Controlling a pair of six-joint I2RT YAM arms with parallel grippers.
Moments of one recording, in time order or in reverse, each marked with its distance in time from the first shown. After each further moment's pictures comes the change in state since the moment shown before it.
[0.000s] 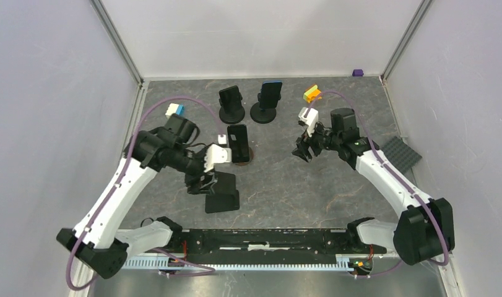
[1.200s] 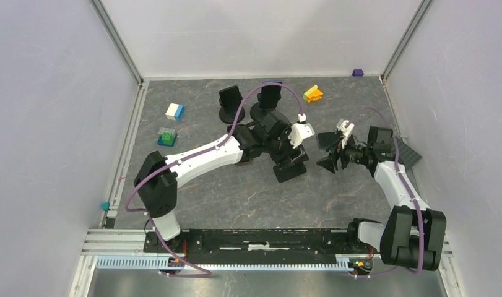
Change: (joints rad) left arm -0.484 0.668 0.128 0.964 -0.414 -0.604; right arm -0.471 -0.069 -0.184 -0.079 -0.391 -0.178
